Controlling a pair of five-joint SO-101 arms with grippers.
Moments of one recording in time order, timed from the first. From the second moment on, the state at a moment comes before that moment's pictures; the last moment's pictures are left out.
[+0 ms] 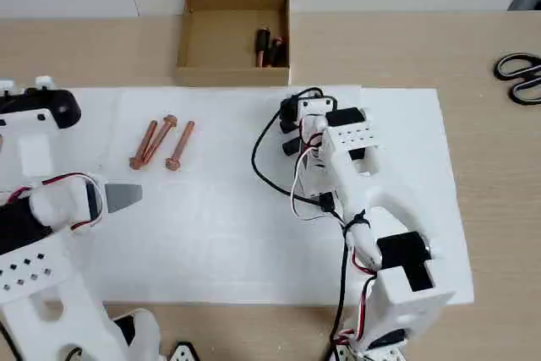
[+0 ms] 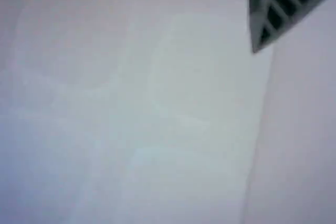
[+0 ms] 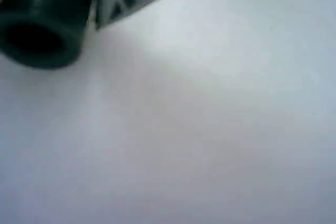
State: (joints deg) left arm -26.7 -41.1 19.9 99.4 -6.5; right arm -15.6 10.6 13.1 75.9 3.6
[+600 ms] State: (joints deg) left arm -26.7 -41.1 20.1 99.4 -6.5; right arm -15.2 12.4 14.8 73.6 4.5
